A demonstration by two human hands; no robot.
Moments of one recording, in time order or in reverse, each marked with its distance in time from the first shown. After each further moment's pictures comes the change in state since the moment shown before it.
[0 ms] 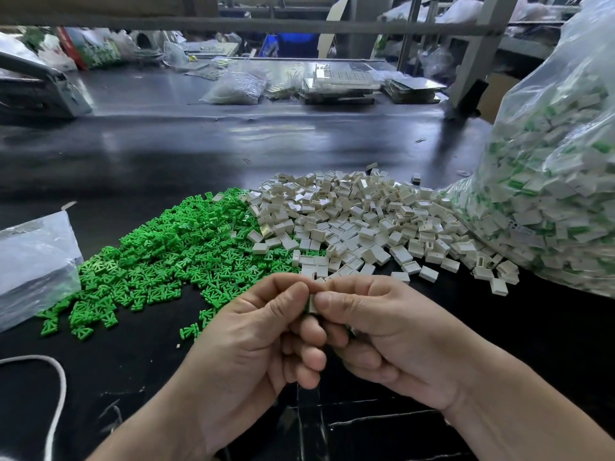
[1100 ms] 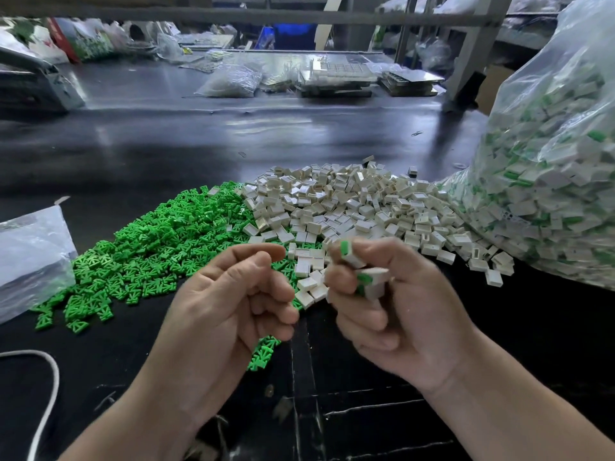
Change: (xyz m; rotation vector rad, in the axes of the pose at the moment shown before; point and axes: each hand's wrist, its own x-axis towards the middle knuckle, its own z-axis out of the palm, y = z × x) left_hand 0.003 0.010 -0.011 0.121 0.112 0.265; right_hand 0.003 -0.004 -0.002 0.424 -0.025 -0.173
